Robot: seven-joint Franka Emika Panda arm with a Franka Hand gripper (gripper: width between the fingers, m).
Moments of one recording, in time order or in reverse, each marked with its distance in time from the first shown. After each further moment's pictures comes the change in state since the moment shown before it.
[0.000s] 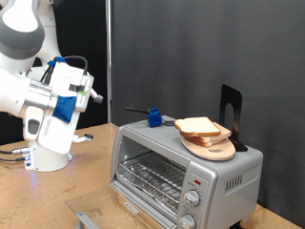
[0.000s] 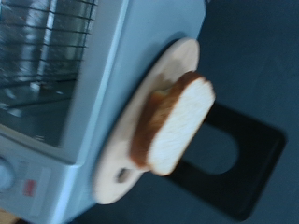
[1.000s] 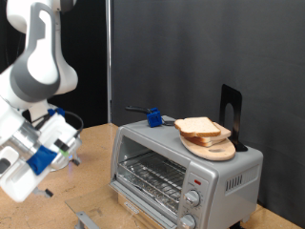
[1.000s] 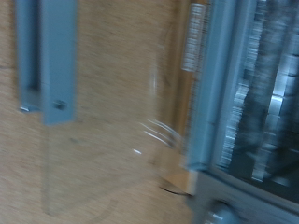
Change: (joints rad) arm -0.007 0.187 -0.042 0.010 -0.189 0.314 0.045
